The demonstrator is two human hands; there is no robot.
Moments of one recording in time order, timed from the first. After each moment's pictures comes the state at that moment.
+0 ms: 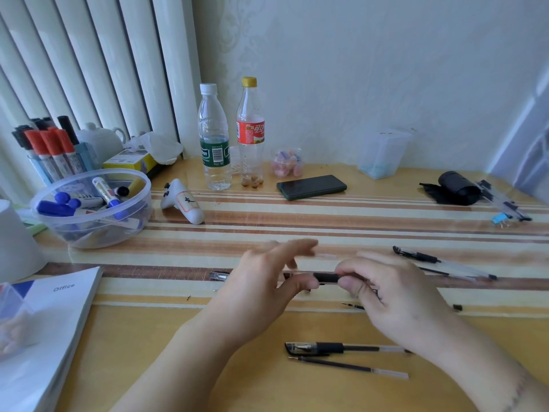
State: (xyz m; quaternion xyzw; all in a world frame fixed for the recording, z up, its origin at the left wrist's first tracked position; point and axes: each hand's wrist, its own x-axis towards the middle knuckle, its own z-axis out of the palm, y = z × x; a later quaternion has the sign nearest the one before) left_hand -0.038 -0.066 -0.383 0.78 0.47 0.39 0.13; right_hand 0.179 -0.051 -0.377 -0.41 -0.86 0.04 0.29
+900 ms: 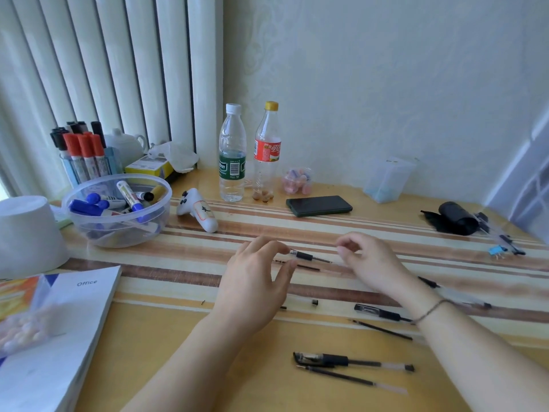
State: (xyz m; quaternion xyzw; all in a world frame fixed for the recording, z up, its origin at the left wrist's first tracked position) left_hand -0.054 -0.058 -0.389 0.68 0.59 0.42 0.03; right_hand 0.163 0.047 -0.382 -0.56 -0.78 0.18 0.23
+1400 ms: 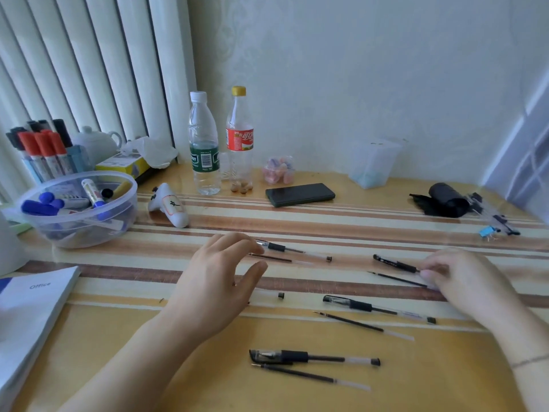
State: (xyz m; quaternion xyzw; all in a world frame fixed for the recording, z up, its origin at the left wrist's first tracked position) left_hand -0.044 -0.065 -0.383 0.73 0.57 0.37 0.00; right_hand 0.317 0.023 -0.390 -0.71 -0.69 0.01 0.14
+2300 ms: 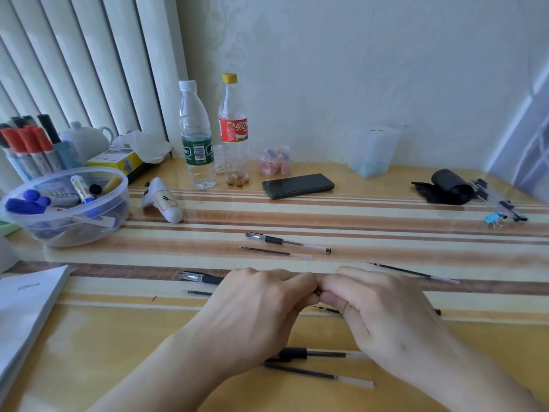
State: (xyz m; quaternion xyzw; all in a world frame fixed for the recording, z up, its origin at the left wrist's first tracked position) left_hand 0.004 -0.084 -0.370 0.86 0.46 0.22 -0.04; right_hand 0.199 -0.064 -0.367 -0.38 -0.90 0.01 0.24
